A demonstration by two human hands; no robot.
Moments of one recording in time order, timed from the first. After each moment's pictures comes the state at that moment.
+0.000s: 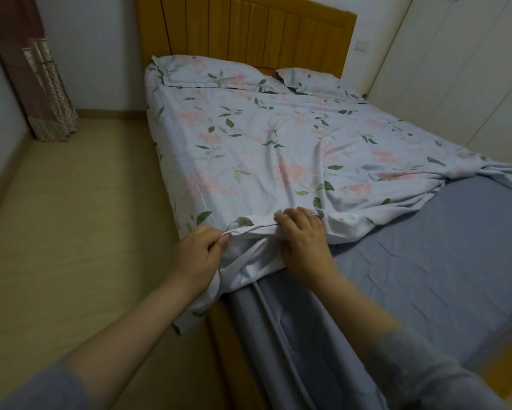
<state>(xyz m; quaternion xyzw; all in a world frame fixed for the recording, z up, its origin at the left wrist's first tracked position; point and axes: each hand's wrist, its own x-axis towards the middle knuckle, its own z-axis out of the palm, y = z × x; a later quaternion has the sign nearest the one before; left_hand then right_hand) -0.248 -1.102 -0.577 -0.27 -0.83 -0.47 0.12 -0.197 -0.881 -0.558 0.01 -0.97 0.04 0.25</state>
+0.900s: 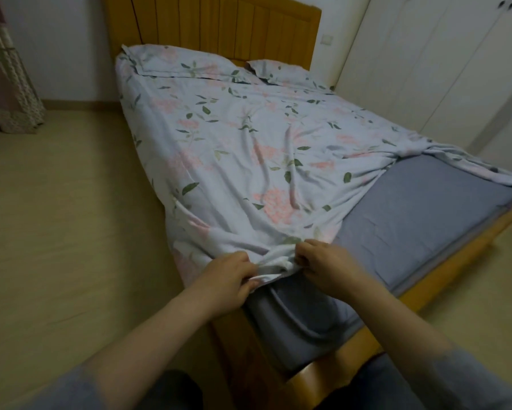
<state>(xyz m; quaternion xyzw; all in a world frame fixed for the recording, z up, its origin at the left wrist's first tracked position) -0.115 -1.107 -0.569 -0.49 -0.84 -0.23 -0.04 -0.028 -0.891 -0.522 0.01 -1.00 0.01 0.00</state>
